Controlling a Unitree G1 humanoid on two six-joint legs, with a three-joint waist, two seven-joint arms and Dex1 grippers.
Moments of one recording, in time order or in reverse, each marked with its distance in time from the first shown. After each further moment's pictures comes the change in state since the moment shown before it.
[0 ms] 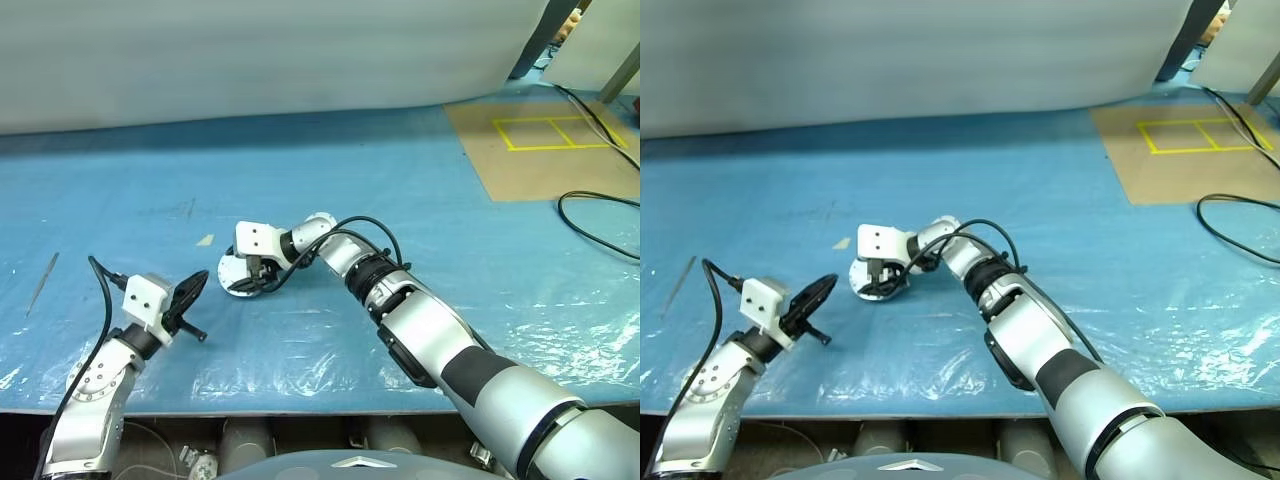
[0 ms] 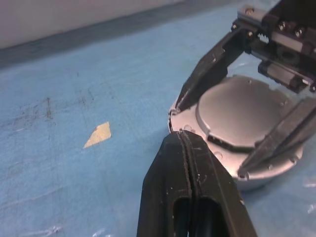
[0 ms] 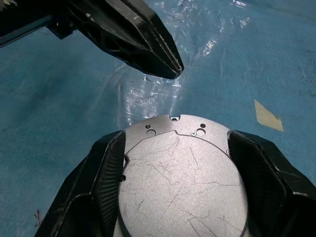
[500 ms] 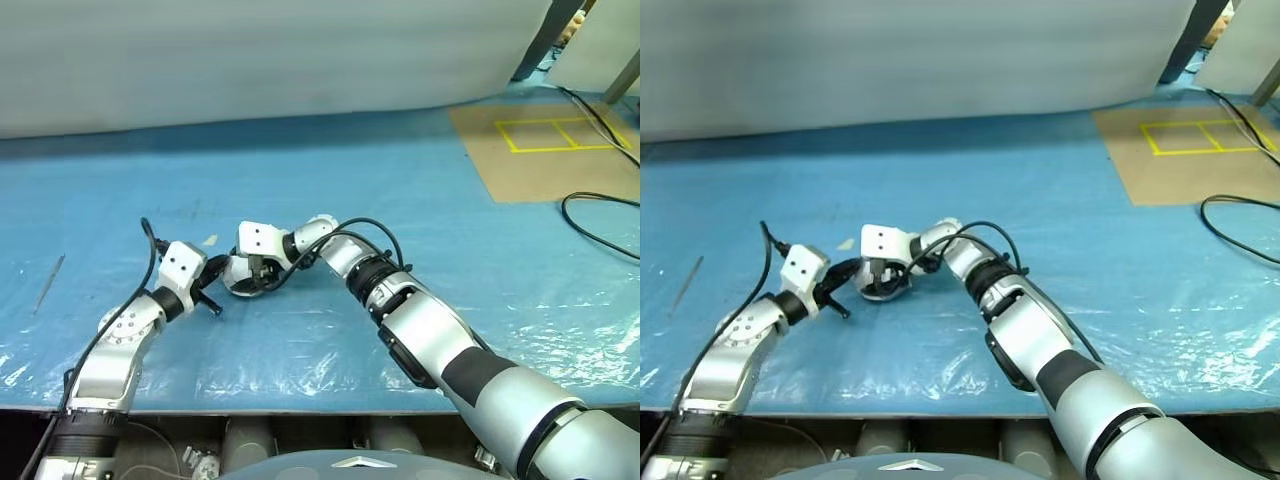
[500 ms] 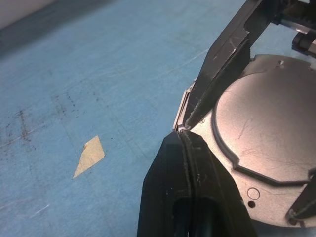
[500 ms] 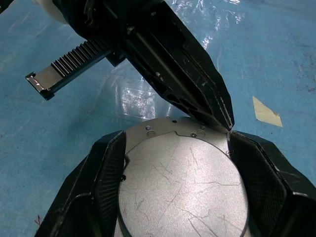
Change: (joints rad) left arm -0.220 0.117 -0.152 0.109 0.148 0.215 0.005; right arm 0.010 -0.002 -0.008 0.011 -0.002 0.030 -0.023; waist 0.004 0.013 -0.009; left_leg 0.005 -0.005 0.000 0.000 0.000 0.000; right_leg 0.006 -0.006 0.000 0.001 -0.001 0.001
